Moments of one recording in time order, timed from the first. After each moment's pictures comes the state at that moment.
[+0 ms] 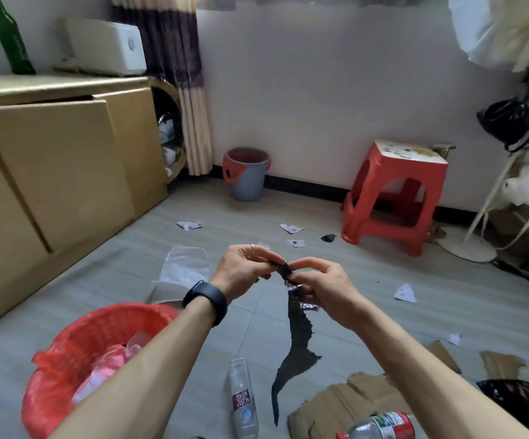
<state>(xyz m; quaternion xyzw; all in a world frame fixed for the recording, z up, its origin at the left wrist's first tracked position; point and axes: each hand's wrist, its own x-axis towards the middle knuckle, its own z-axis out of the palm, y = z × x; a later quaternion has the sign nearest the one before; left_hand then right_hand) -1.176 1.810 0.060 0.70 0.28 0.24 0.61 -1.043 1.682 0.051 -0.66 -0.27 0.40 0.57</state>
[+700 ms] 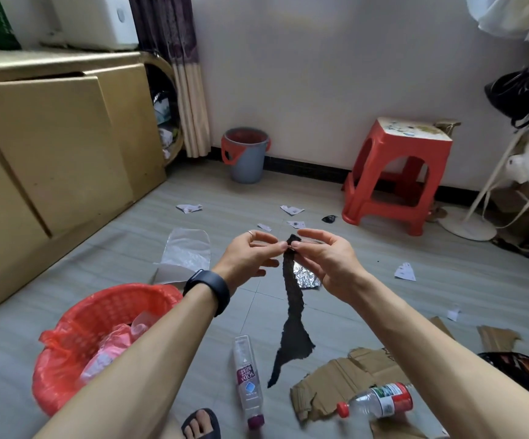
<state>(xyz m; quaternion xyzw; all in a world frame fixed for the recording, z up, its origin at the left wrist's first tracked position) -1.183 1.803 0.047 0.66 0.32 0.17 0.66 -1.047 1.690 0.050 -0.55 -0.15 0.41 0.72</state>
